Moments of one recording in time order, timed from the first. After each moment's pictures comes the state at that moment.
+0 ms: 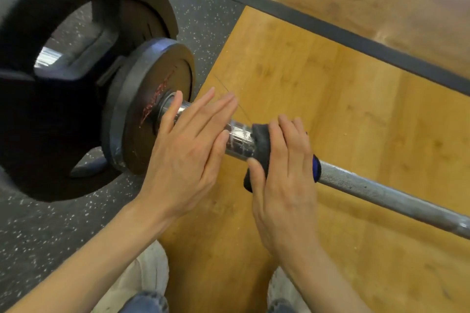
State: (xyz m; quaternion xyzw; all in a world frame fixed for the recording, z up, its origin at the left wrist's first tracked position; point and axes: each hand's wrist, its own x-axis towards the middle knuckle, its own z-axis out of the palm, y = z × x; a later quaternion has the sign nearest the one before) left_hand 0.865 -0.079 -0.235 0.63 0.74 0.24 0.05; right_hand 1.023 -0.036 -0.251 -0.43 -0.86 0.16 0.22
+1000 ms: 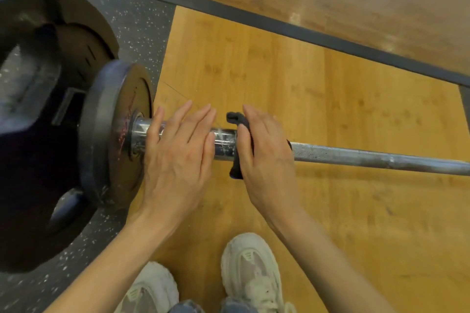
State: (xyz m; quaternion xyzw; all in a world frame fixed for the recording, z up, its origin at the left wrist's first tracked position) left_hand 0.860 -0.062 -0.251 0.66 0.71 0.25 0.06; right_hand 1.000 -0.023 -0.246 -0.55 -0.77 0.20 0.26
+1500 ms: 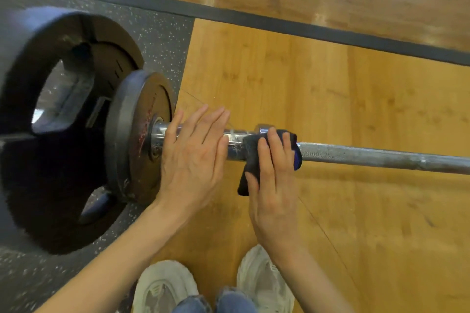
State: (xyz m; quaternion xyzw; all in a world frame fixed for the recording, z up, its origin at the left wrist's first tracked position) left_hand 0.853 -0.055 -0.249 0.68 0.70 0.21 0.02; right_hand 1.008 -0.065 -0.282 -0.49 -0.80 0.11 0.32
